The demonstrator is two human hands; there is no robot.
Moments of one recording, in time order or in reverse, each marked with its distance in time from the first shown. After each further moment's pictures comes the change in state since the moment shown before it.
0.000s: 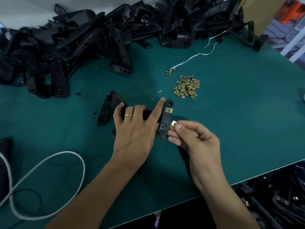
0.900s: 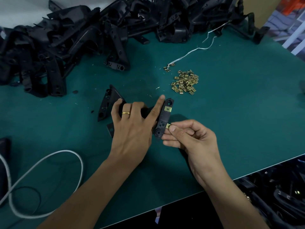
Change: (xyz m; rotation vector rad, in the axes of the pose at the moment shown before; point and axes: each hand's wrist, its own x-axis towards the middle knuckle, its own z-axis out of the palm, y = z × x) left_hand -0.001 -0.002 0.005 0.026 0.074 0.062; right_hand 0.000 -0.002 -0.003 -0.018 -0.133 0.022
